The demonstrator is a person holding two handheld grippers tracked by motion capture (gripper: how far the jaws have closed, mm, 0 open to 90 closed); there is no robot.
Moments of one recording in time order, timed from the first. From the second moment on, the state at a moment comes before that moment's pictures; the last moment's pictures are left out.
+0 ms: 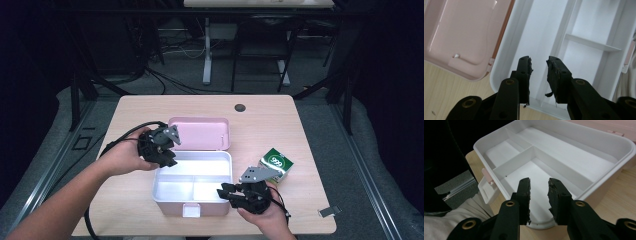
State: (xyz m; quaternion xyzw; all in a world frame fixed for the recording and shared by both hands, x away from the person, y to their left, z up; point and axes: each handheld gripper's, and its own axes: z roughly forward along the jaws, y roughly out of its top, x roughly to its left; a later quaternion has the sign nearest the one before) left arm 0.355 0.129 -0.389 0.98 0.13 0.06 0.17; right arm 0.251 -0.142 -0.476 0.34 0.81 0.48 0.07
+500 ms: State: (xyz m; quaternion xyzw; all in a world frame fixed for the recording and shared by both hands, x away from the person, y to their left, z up) left arm 0.351 0.102 -0.397 0.99 0.08 0.06 0.12; right arm 0.249 -0.147 -0.471 0.35 0.80 0.49 0.08
